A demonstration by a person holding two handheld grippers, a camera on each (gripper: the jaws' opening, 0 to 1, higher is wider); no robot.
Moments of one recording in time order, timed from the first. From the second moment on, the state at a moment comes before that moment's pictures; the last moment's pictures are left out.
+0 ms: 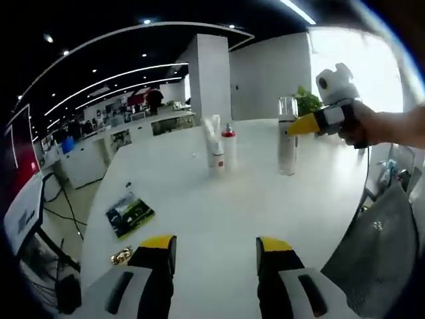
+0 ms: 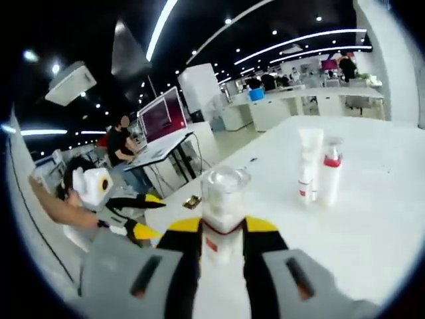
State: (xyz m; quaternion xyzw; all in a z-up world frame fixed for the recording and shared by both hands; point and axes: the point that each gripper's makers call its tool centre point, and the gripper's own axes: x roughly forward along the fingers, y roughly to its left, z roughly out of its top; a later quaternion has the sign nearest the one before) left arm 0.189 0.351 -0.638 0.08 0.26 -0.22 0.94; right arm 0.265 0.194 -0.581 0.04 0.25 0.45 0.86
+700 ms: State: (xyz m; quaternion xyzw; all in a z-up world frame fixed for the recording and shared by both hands) left arm 0.182 0.377 -0.686 0.05 0.32 -0.18 0.93; right arm 0.384 0.175 -0.637 -0.07 0.22 0.37 0.90
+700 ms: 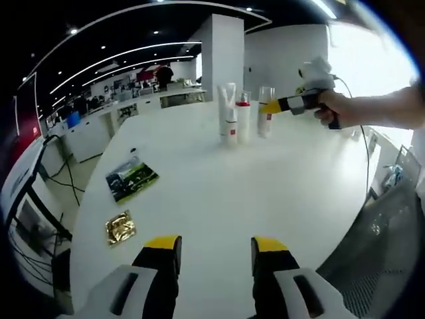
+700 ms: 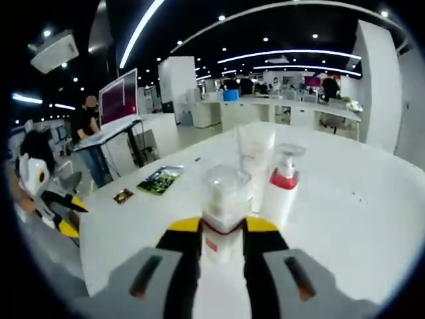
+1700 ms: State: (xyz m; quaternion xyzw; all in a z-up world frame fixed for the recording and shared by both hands) left arm 0.181 0.386 -0.696 0.06 0.34 -0.17 0.93; right arm 0.431 0.165 -0.689 -0.12 0.18 0.33 0.92
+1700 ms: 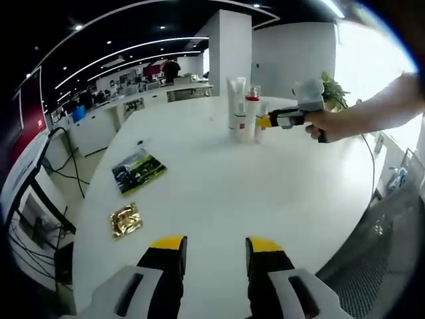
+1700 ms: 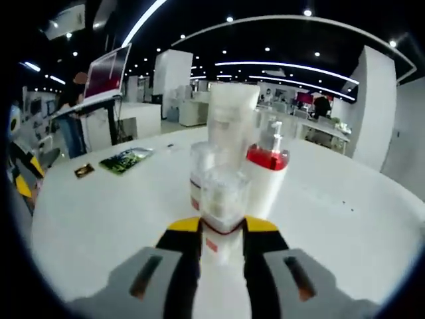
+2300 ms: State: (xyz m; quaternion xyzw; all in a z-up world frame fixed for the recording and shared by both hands) left arm 0.182 0.388 -0.696 0.06 0.34 -0.16 0.93; right arm 0.433 0.166 -0.696 -0.12 0.17 0.33 0.92
